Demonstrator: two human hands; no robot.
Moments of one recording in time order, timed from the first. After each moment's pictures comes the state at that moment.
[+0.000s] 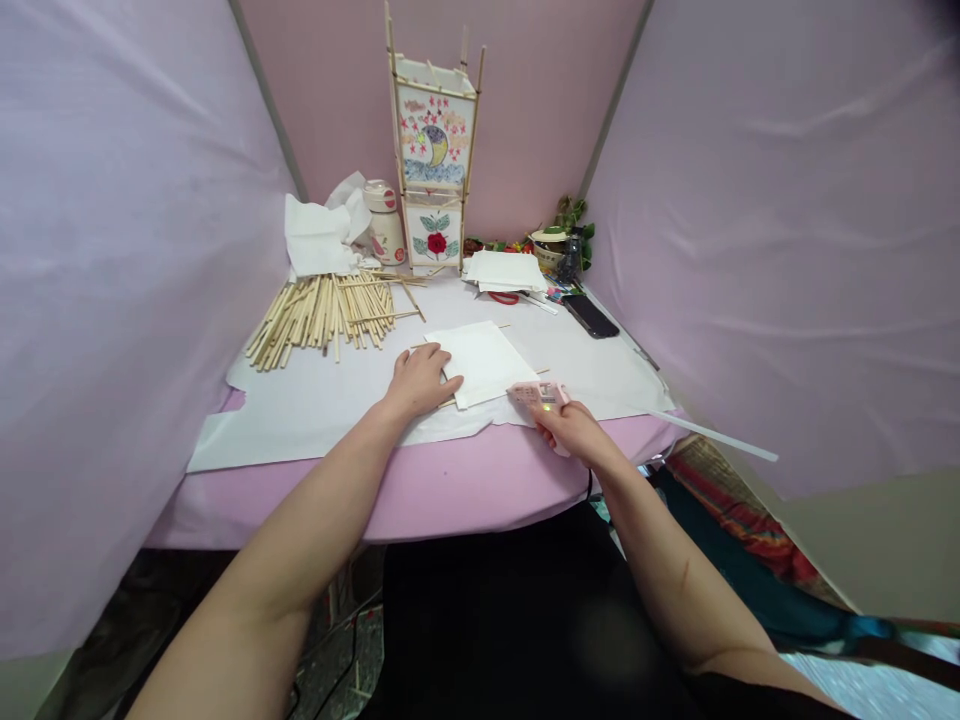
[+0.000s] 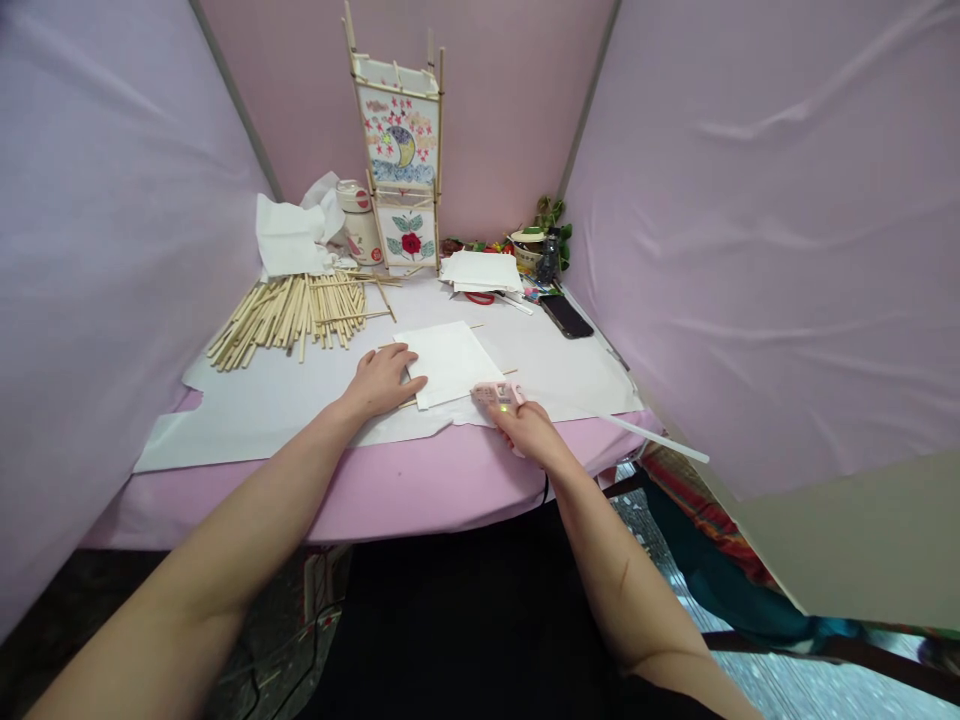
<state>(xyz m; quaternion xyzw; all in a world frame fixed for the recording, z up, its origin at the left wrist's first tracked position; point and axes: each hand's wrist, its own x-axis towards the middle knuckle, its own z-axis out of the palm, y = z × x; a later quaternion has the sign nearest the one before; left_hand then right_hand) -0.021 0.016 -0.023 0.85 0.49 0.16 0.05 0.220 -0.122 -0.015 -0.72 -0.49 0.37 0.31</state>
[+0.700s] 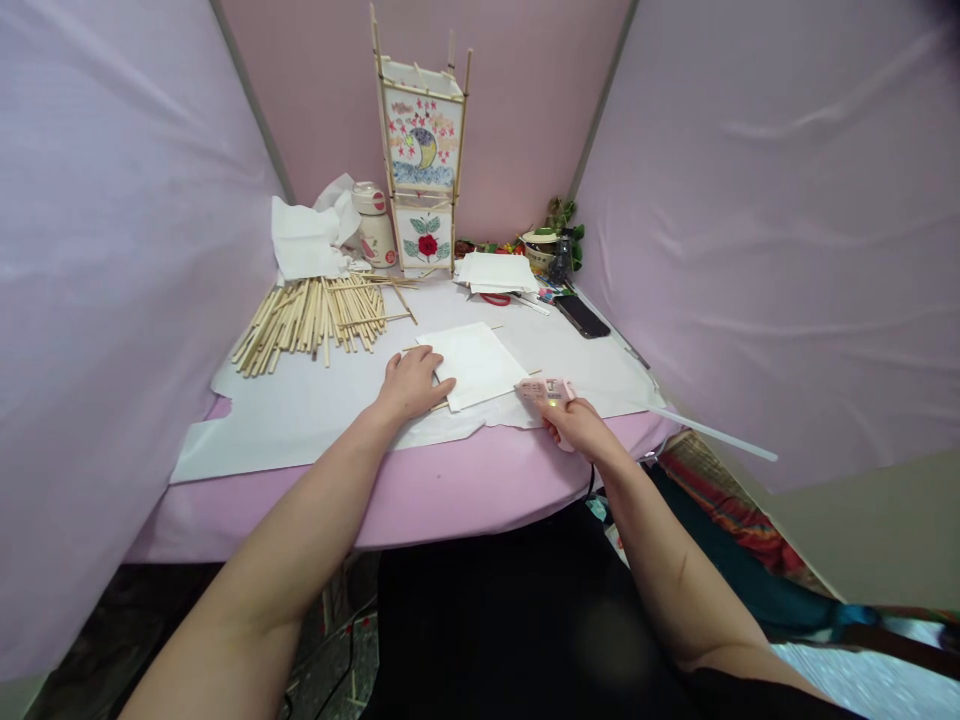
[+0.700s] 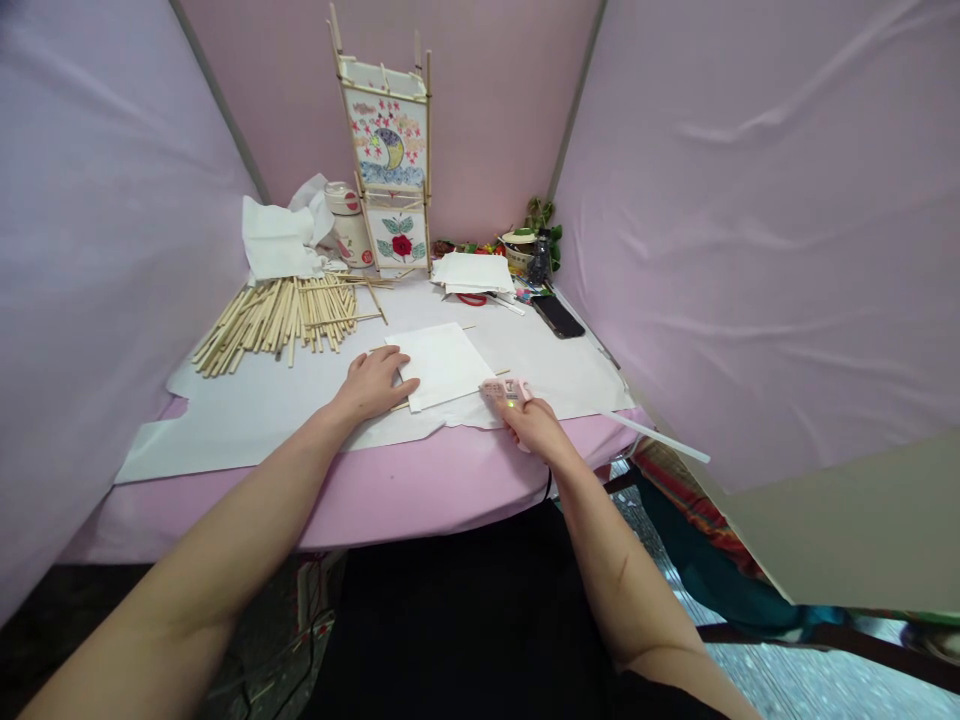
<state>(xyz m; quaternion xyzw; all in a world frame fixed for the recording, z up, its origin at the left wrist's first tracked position) -0.021 0.015 -0.021 0.85 0.49 0.16 0.05 0.236 -0.120 -0.013 -0.76 -0.47 0.32 0.30</state>
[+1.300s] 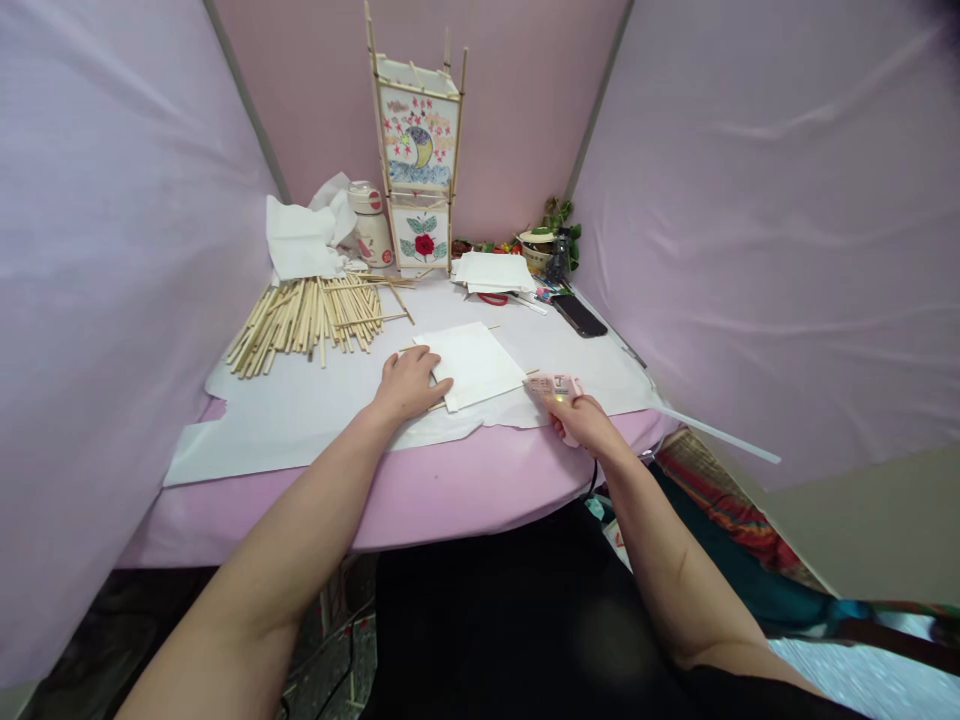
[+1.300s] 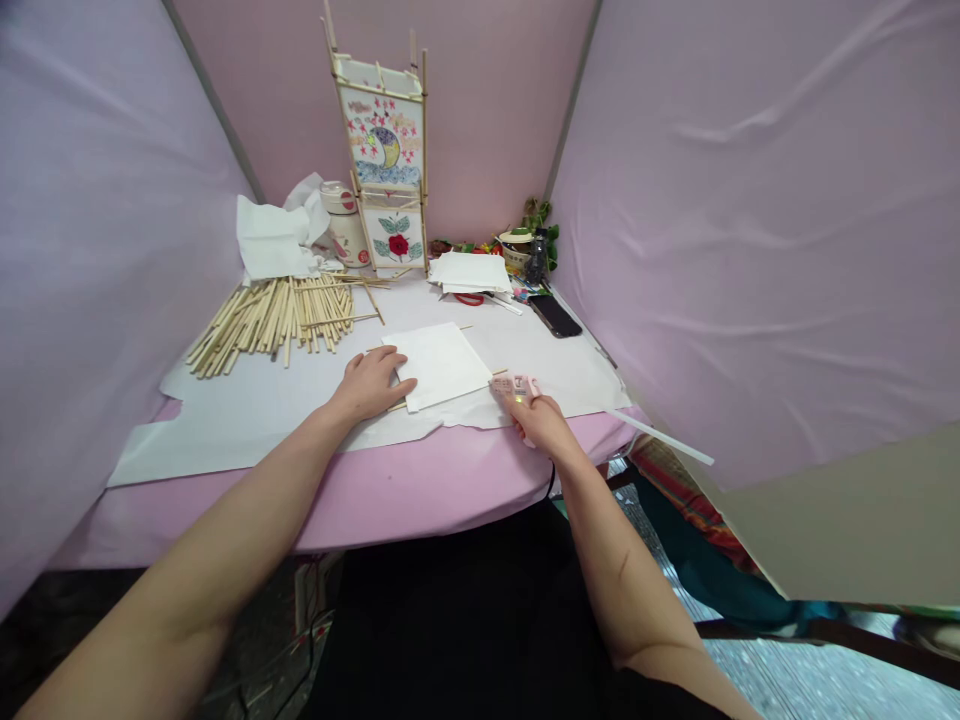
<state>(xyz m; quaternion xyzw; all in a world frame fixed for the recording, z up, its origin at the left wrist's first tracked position) -0.021 0.015 -0.020 0.86 0.49 0.16 0.05 0.253 -0.117 -0.017 -0.77 -0.48 0.29 0.29</state>
